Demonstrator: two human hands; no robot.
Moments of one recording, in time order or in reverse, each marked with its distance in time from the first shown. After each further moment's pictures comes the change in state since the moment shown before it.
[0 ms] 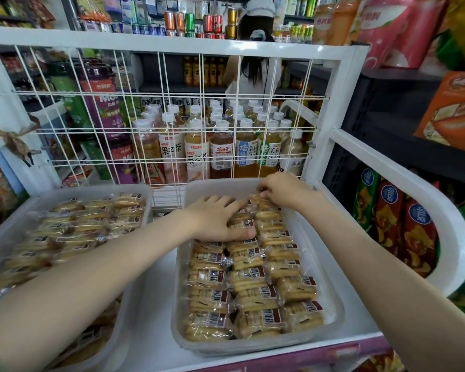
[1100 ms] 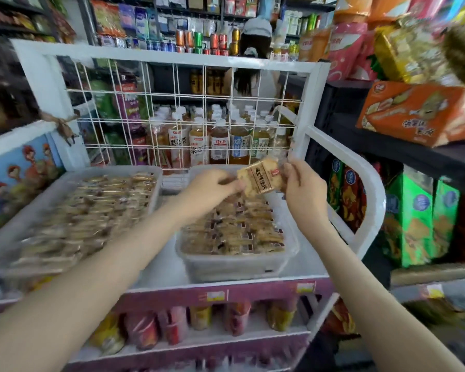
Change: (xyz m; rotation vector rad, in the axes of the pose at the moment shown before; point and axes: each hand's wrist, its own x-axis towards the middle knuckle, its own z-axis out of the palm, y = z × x) left_hand -0.106 0.074 -0.014 -0.889 0.435 -0.068; right_hand -0.178 -0.054 -0.031 0.771 0.770 0.225
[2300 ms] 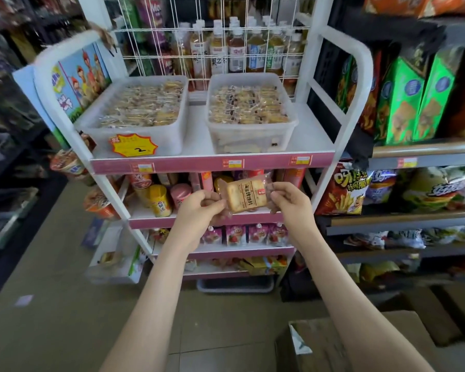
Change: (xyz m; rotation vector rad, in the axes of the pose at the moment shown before) left_hand -0.269 -0.053 0.113 -0.554 0.295 -0.428; right_hand -0.272 0.007 -0.042 0.582 -0.329 0.556
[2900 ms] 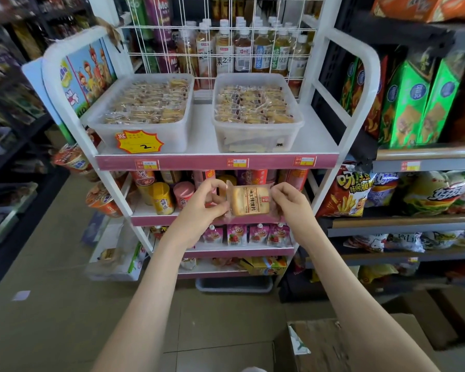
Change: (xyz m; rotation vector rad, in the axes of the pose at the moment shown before) left_hand -0.001 -0.002 -0.016 0.122 -0.204 0.206; right_hand 0.002 0.000 0.001 -0.167 -0.137 0.009
